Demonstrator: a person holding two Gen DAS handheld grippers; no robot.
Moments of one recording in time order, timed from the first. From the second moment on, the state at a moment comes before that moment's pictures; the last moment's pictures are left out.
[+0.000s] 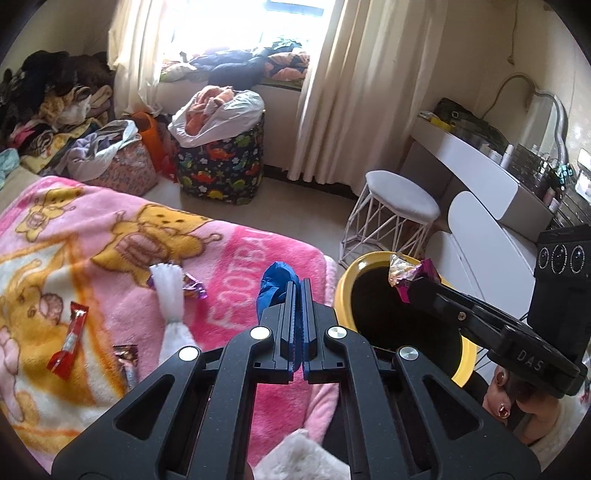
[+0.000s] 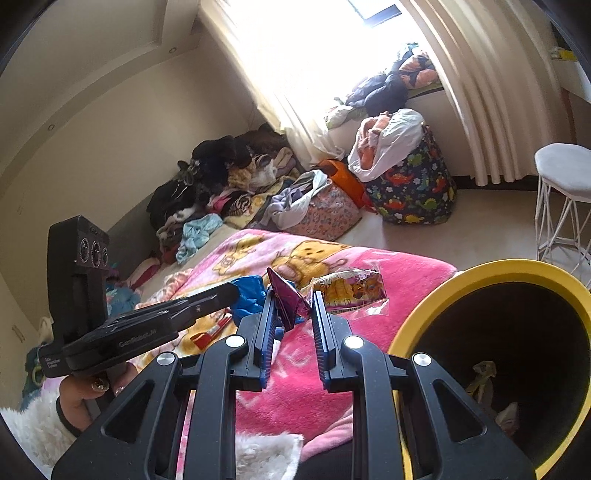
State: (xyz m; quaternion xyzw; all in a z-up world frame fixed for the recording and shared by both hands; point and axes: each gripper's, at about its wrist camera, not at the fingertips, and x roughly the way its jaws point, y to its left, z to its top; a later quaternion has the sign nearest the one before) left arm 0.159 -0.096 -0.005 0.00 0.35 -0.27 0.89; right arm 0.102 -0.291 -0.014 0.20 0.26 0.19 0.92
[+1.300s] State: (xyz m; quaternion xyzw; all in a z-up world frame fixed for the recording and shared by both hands) left arm 0.138 -0.195 -0.022 0.05 0.36 -0.34 0.86; right arm 0.087 -0.391 -0.036 0.26 0.28 0.08 0.92
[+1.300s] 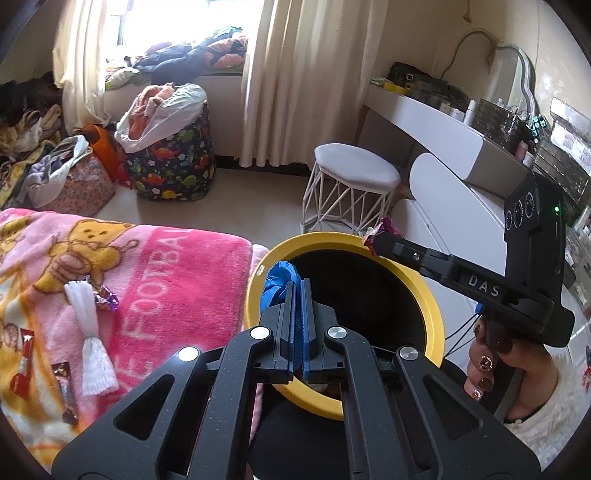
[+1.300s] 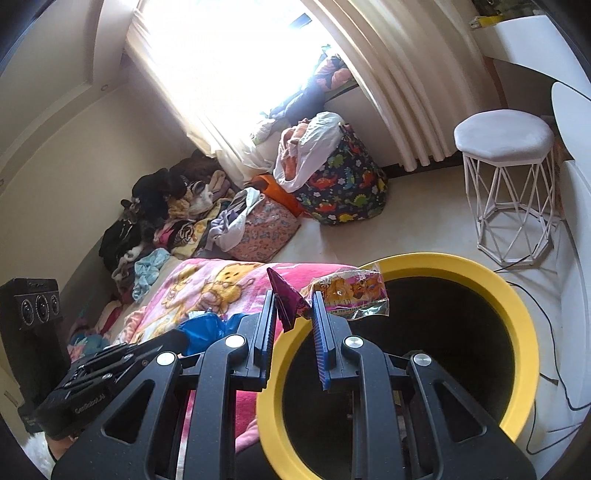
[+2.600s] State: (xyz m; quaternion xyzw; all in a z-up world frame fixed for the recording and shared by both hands) left arm 0.146 -0.235 -0.094 0.06 0.43 -0.37 0.82; right arm 0.104 -0.418 -0.093 0.27 0.35 0.01 0.90
